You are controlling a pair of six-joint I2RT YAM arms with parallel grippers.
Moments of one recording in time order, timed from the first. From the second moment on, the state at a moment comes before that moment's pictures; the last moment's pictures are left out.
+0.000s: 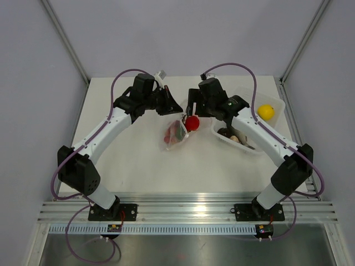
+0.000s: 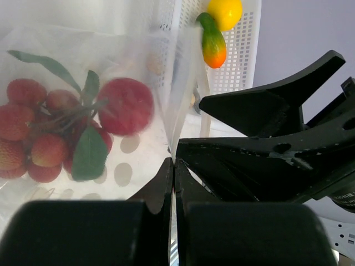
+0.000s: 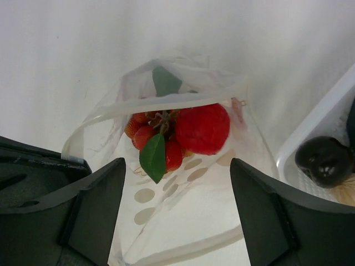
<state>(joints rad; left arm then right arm) -0.48 1.57 1.46 -0.47 0.44 -0.72 0.64 1.62 1.57 -0.65 0.15 0.54</state>
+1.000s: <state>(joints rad) -0.48 1.57 1.41 -0.45 0.45 -0.72 0.15 1.69 1.30 -0.69 0.19 0.38</state>
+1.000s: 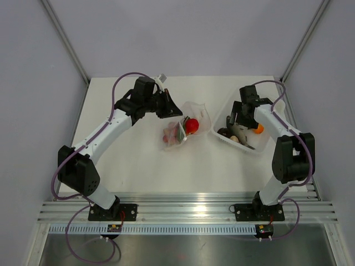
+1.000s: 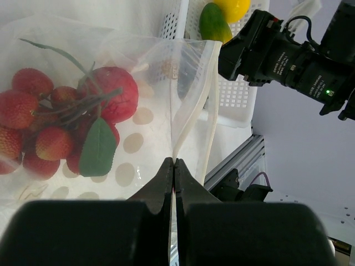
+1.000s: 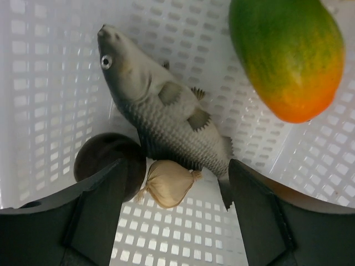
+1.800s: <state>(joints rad) -0.48 1.57 1.41 -0.48 0.44 -0.70 0.15 1.71 1.12 -0.66 0.09 0.45</state>
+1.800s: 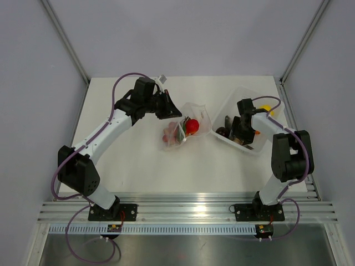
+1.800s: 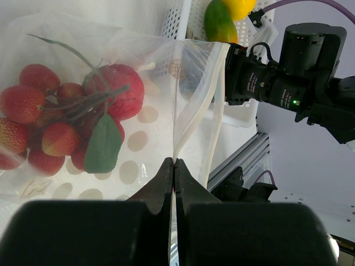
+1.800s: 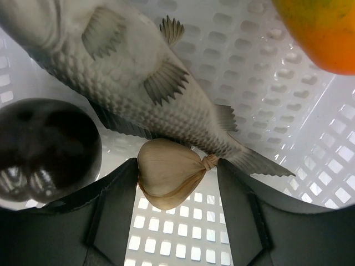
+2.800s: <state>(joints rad) -0.48 1.57 1.41 -0.48 0.44 -0.70 0.15 1.54 1.07 -0.72 0.14 0.51</state>
